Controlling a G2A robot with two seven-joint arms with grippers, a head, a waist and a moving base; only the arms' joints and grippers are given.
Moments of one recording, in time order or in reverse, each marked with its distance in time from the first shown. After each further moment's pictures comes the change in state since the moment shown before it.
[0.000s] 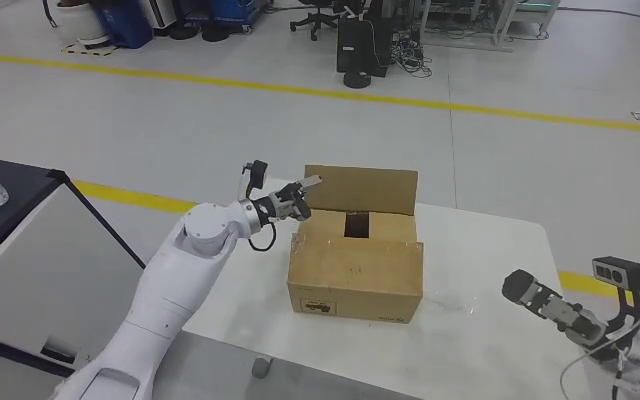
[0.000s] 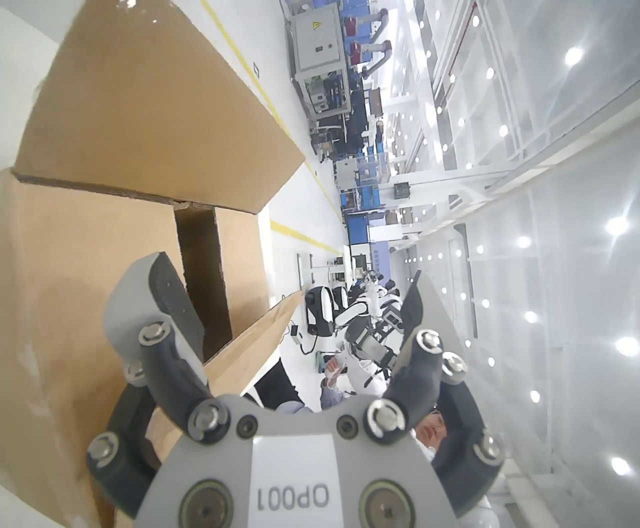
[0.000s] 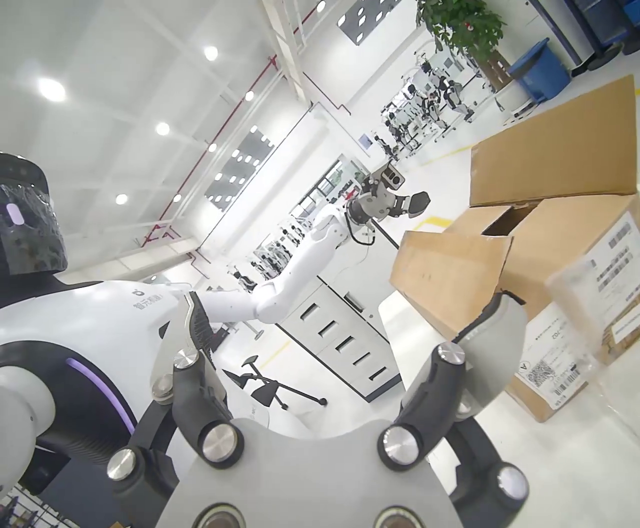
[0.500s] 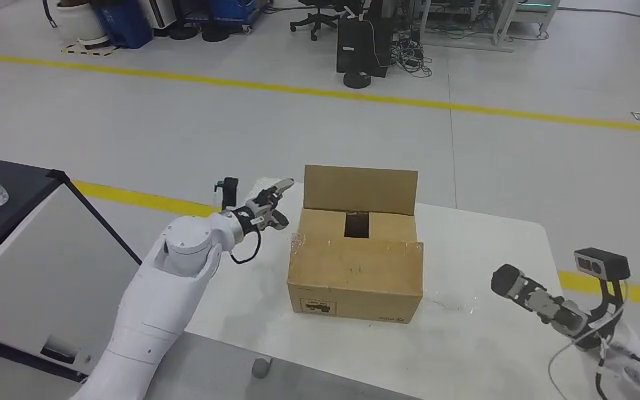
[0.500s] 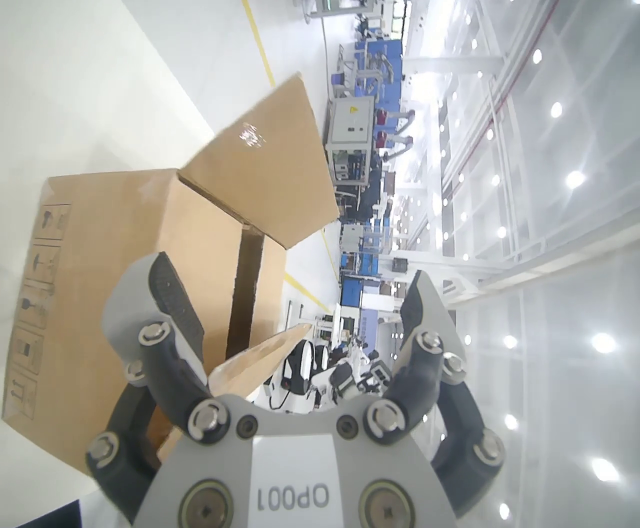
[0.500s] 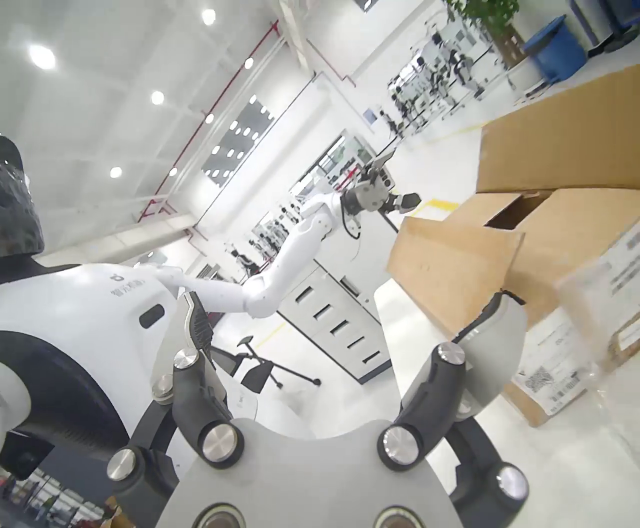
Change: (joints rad) left arm 0.171 0.039 -0.147 -0.199 -0.045 0.261 0.130; right arm 0.139 0.009 -0.113 0.057 -0.030 0.000 0.000
